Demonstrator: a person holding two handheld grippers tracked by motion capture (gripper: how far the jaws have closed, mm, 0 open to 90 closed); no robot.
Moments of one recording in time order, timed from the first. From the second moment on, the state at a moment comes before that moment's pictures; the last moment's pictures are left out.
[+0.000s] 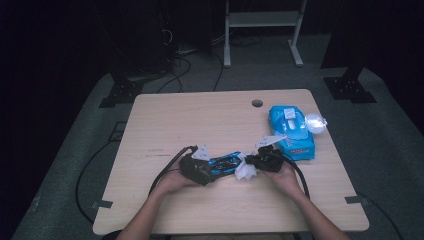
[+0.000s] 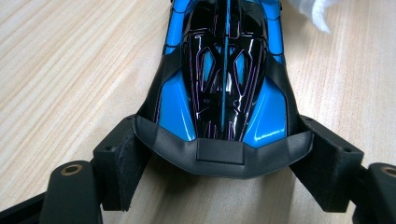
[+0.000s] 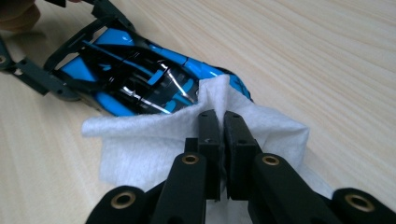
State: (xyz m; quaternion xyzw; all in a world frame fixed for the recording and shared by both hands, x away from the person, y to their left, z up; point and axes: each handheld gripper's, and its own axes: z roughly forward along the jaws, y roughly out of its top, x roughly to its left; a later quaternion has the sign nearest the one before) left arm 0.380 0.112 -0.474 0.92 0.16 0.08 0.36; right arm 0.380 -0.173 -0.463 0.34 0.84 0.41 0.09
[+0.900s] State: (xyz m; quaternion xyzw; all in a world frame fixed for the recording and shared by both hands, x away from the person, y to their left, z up) left arm 0.393 0.126 -0.465 0.88 0.22 -0.01 0.42; right arm 0.375 -0.159 -0.460 0.31 0.85 0.43 0.04
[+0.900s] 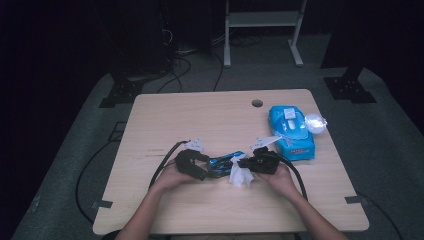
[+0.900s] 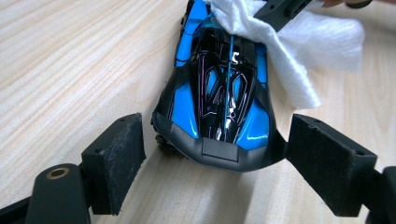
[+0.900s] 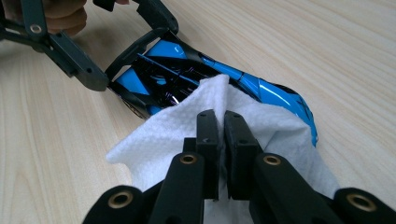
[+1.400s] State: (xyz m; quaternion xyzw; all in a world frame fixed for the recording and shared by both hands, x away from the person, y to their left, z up) left arm 0.399 0.133 -0.468 0.85 0.29 -0.03 0.43; right arm 0.371 -0.159 -0.462 0.30 0.85 0.43 0.06
